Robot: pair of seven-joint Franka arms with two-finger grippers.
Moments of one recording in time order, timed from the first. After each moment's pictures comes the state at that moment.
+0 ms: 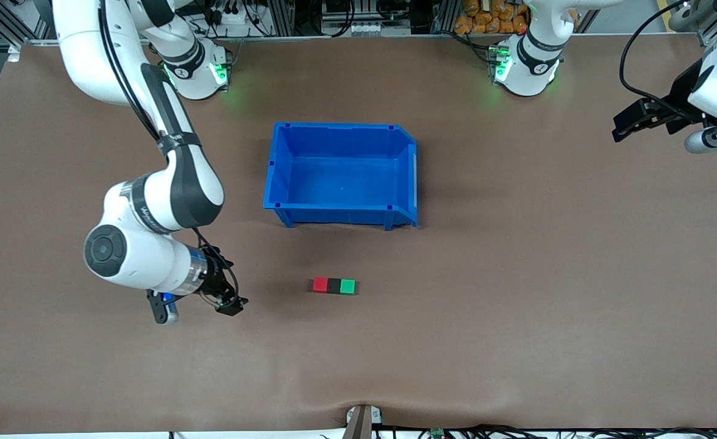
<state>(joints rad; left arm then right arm) -0.04 -0.08 -0.08 -1.62 0.04 1.48 -0.25 0.35 0.68 -0.12 -1.24 0.31 1.90 1.21</state>
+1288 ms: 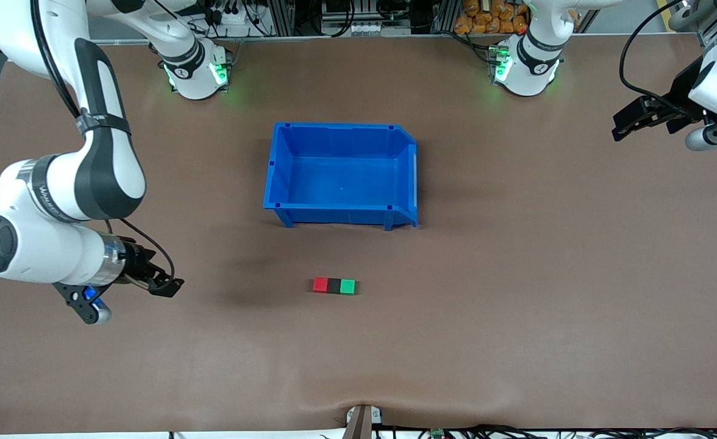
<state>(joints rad) -0.04 -0.08 -0.09 -1.61 0.04 1.48 -0.25 0.21 0.58 -0.12 -1.24 0.19 1.70 0.77</state>
